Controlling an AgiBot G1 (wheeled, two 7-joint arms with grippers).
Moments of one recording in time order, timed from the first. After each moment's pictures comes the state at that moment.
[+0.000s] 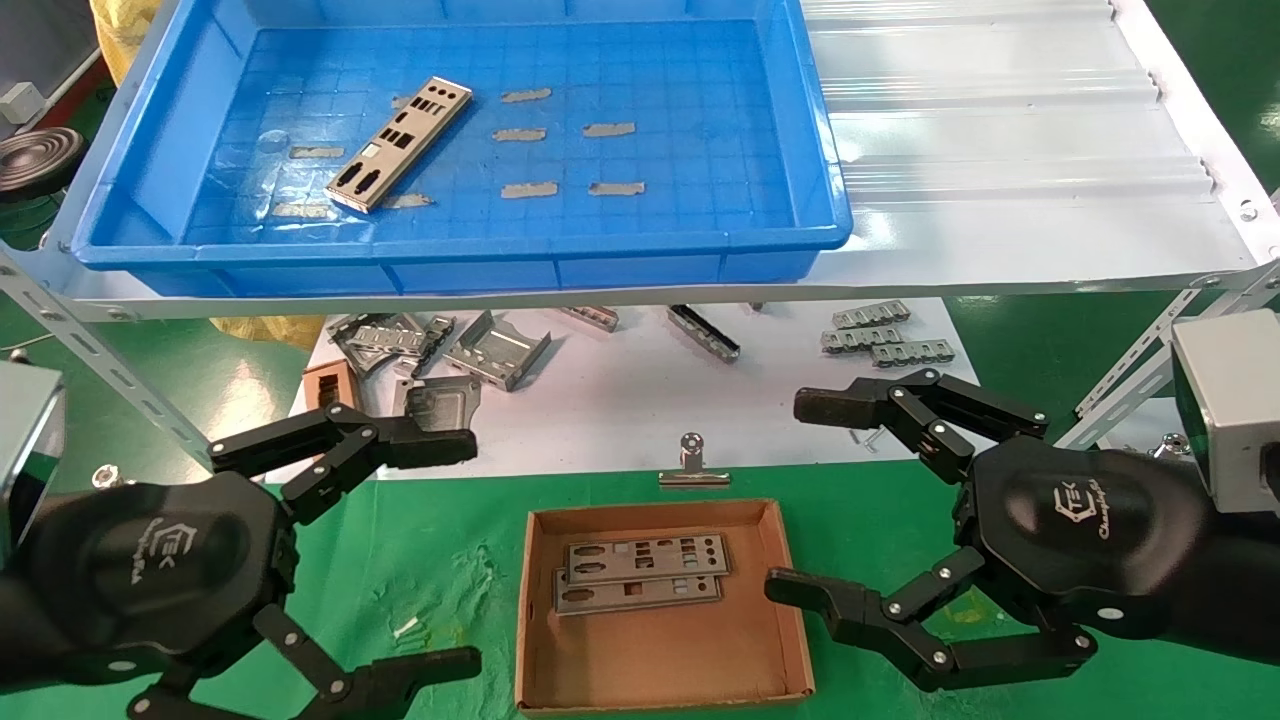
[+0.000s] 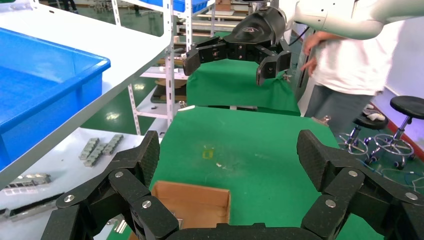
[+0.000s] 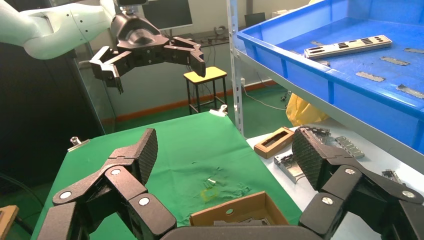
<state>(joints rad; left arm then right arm) -1.08 0.61 0.28 -1.28 0.73 1.50 -0.19 1.08 -0.55 -0.41 1.22 -0.61 -1.41 0.11</state>
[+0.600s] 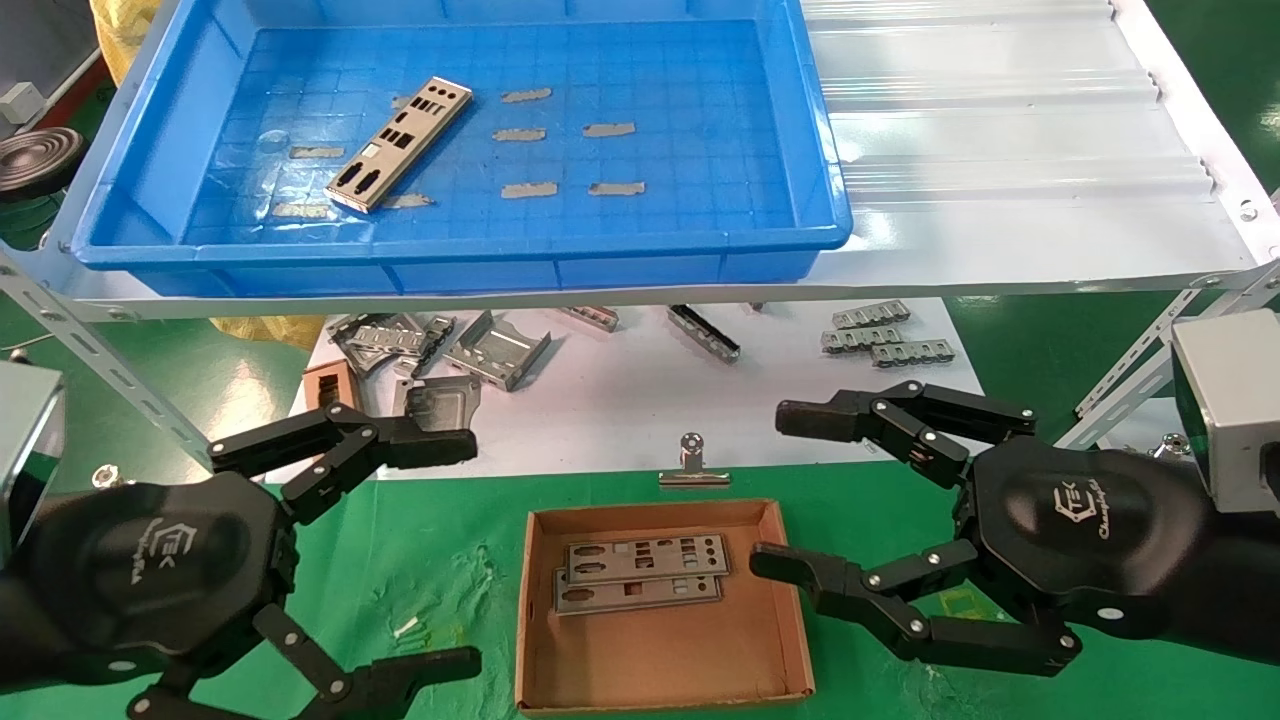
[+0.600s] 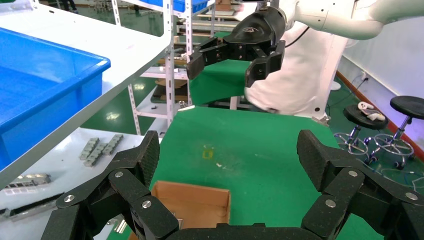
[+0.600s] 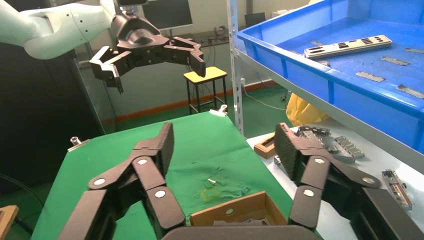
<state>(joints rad) -1.08 0.61 0.28 -1.28 0.73 1.50 -0.19 1.08 -0.55 -0.41 1.22 -0.61 -1.41 0.11</state>
